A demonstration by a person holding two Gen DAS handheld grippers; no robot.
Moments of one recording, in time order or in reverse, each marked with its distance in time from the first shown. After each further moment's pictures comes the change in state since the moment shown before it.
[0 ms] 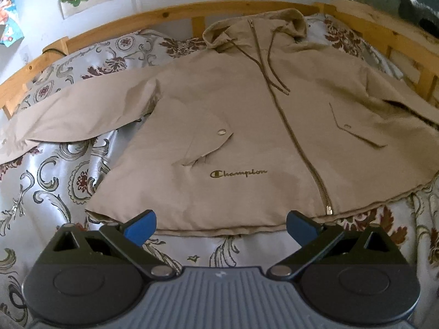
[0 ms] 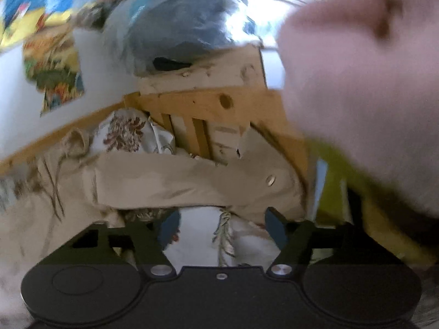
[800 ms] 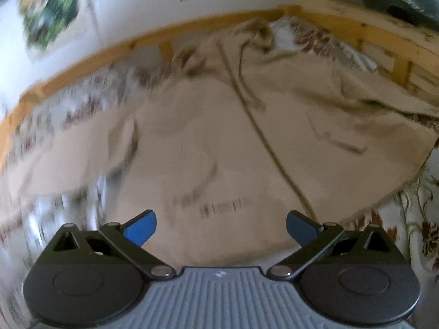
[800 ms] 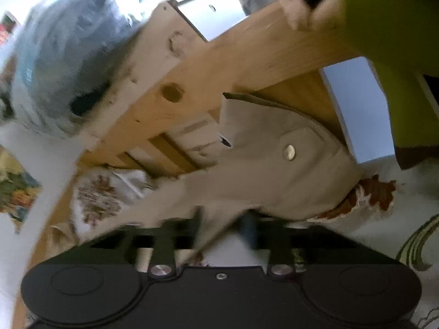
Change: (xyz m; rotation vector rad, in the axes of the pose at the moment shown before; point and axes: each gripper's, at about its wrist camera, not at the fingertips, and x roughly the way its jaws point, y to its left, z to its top) left arm -0.017 -0.010 0.043 0.194 -0.072 -0.036; right arm 0.094 0.016 0.019 0.562 0.057 -0.108
